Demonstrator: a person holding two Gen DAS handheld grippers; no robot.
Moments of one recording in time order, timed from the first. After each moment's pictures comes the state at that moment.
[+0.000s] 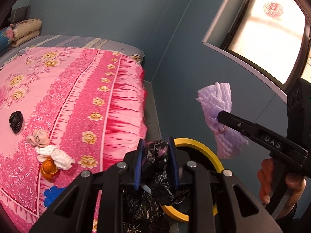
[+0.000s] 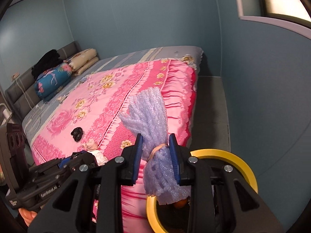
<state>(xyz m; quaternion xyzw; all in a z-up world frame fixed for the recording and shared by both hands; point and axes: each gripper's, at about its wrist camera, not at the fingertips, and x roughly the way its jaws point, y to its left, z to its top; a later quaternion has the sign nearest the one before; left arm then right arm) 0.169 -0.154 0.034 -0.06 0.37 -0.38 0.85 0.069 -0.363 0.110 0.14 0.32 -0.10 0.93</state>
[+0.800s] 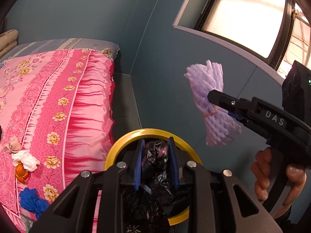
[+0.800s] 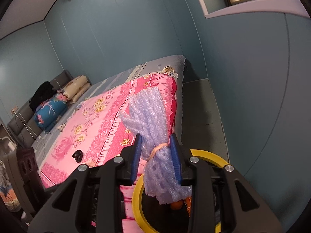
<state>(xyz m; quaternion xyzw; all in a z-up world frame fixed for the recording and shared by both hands) 0.122 -0.243 0.033 -0.01 0.37 -0.44 0.82 0.000 -0.445 0.111 0.23 0.26 -0.13 0.93</state>
